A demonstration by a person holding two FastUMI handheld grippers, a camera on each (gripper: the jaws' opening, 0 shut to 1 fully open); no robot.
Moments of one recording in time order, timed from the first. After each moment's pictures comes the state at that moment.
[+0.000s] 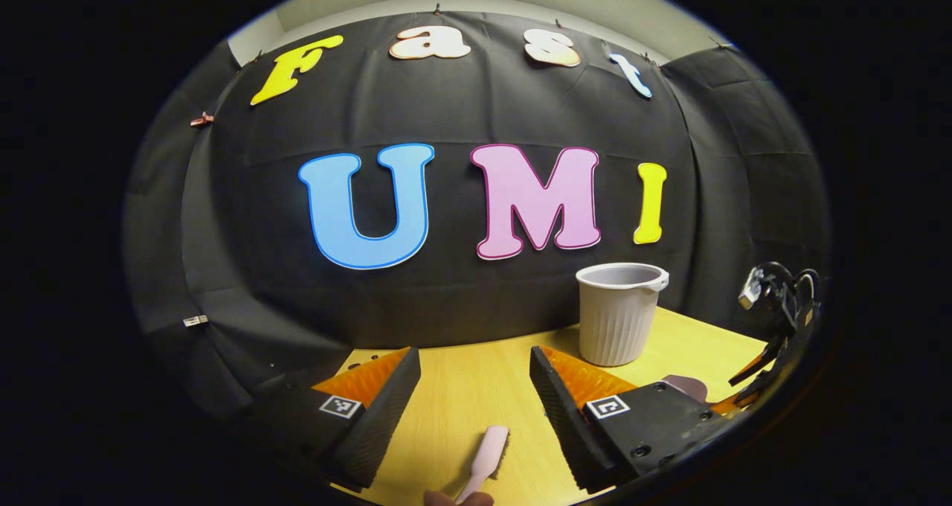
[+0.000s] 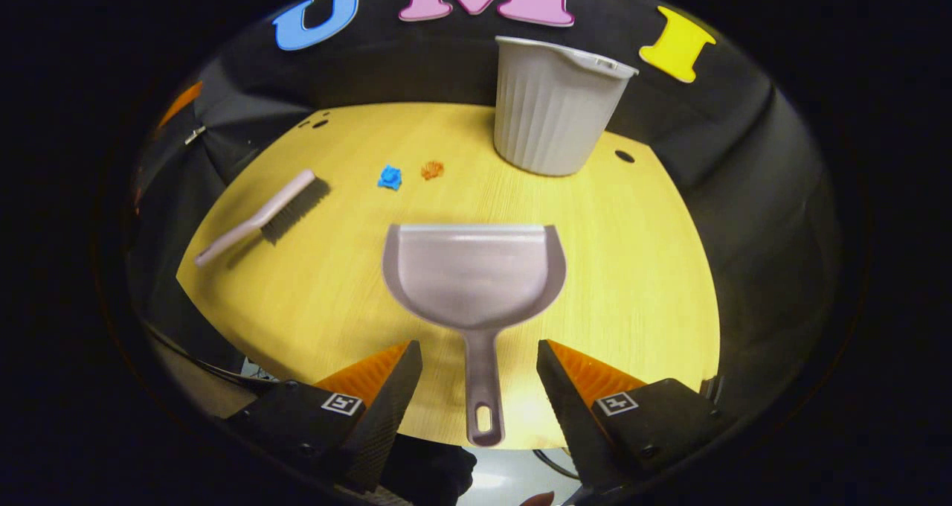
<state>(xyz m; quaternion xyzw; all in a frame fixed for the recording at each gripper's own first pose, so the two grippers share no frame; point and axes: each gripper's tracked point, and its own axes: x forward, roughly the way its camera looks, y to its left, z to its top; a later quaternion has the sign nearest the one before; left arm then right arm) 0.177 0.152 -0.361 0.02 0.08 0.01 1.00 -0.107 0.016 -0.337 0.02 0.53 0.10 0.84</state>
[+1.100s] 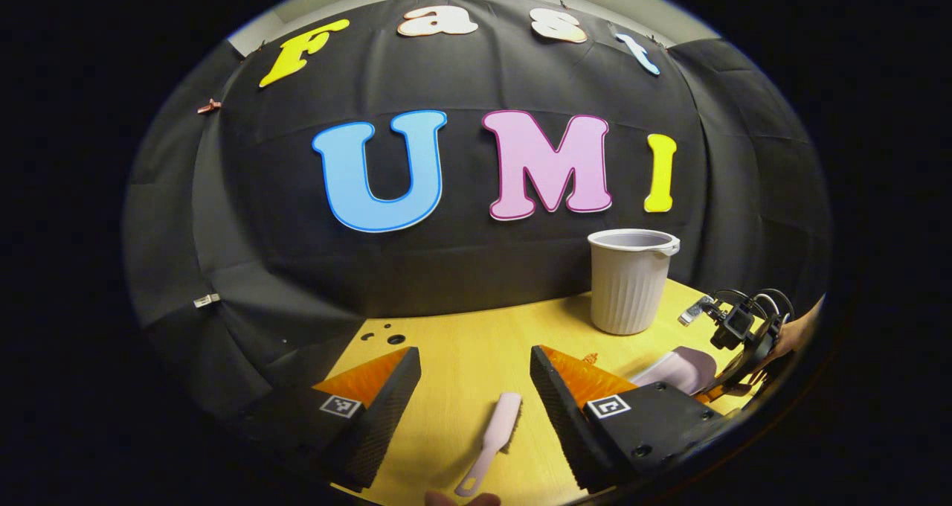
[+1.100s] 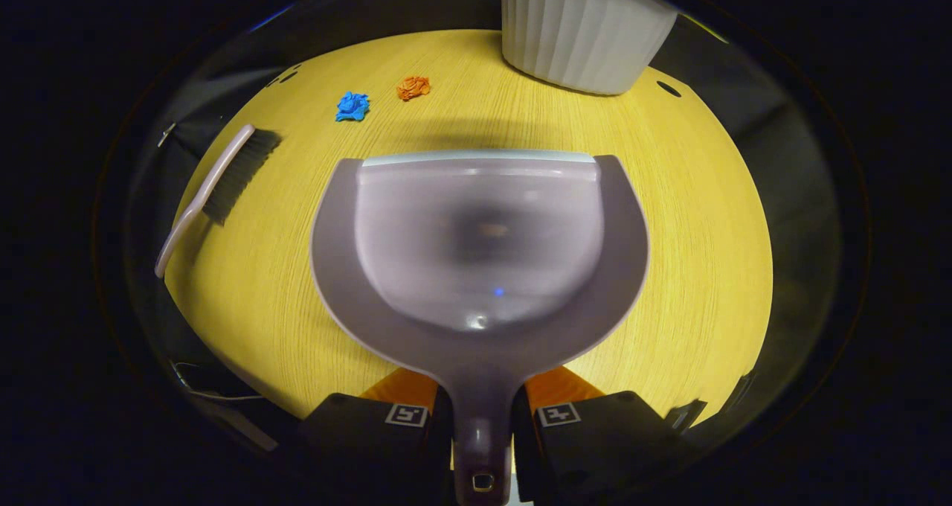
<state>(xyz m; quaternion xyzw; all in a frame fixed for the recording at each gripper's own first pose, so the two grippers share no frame) 0.125 0.144 -0.362 0.01 0.15 0.01 0.99 -0.091 0.043 -0.415 0.04 0.63 0.11 0.77</state>
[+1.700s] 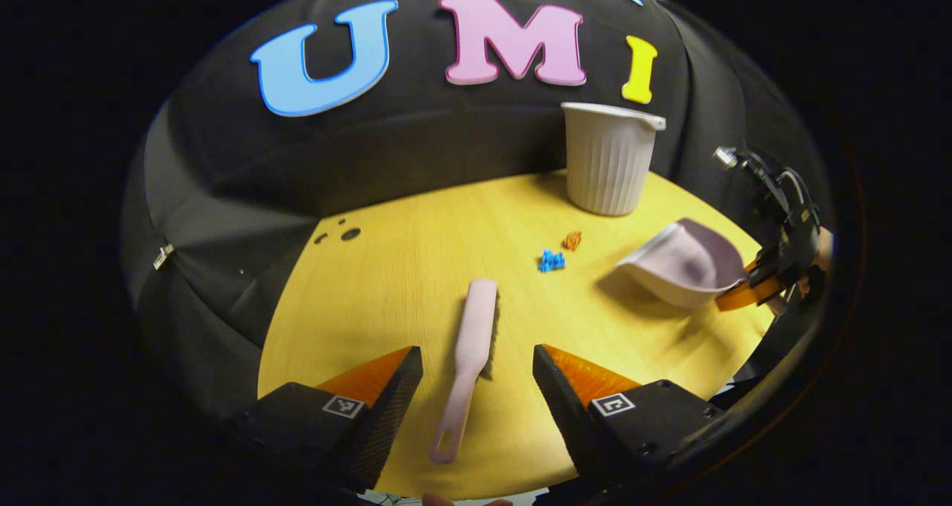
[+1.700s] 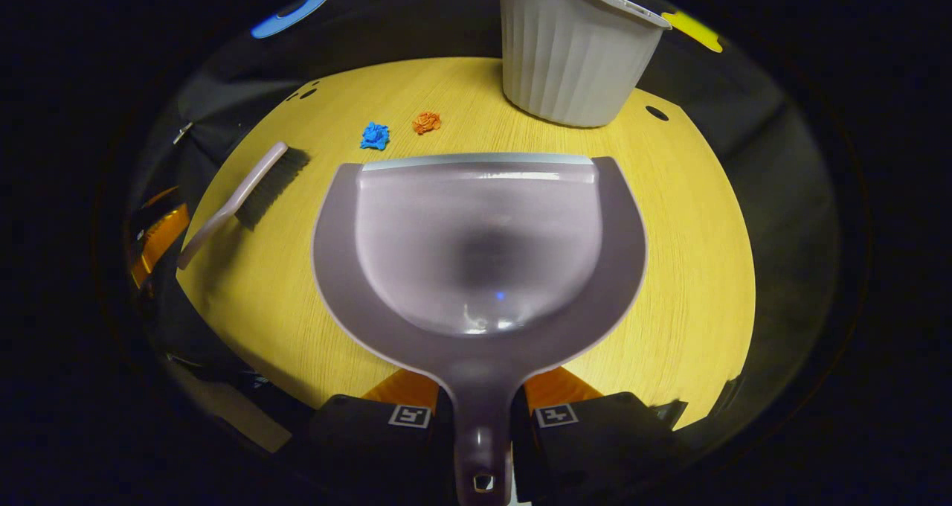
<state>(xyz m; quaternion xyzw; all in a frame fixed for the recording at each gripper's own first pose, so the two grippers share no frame) 0.103 0.138 -0.524 0.03 0.40 -0.04 0.91 -0.090 0.027 -0.369 0.04 0.58 0.13 0.80</state>
